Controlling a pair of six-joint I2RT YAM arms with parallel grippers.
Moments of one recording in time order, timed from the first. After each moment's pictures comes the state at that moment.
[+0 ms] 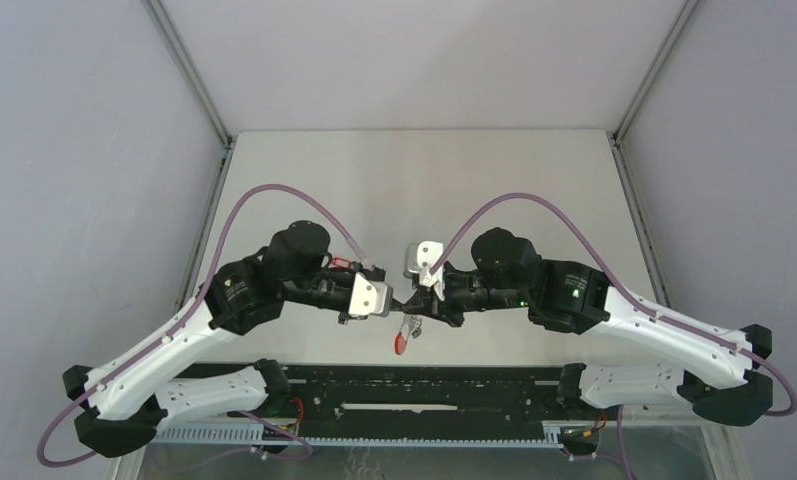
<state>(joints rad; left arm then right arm) -0.96 0.92 1.15 -0.72 0.60 0.59 1.18 1.09 1.23 -0.55 -0.27 -0.18</state>
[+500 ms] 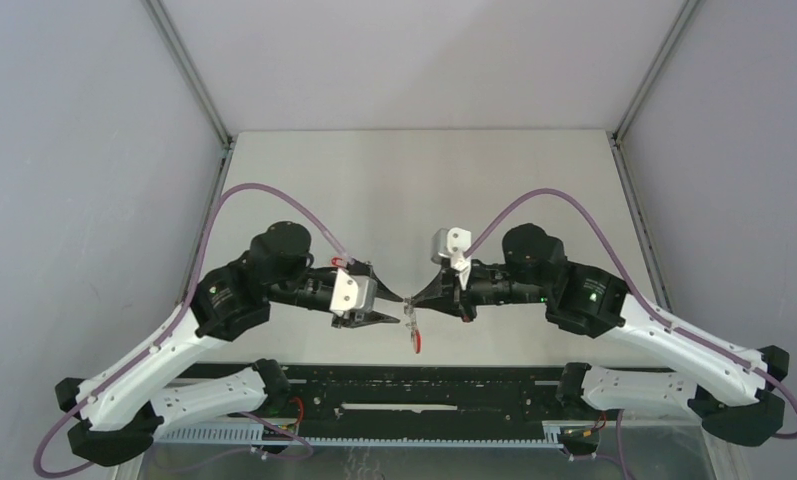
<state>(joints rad) -0.94 0.88 1.15 -0.68 0.67 0.49 1.09 1.01 1.15 -0.45 -0.37 -0.11</state>
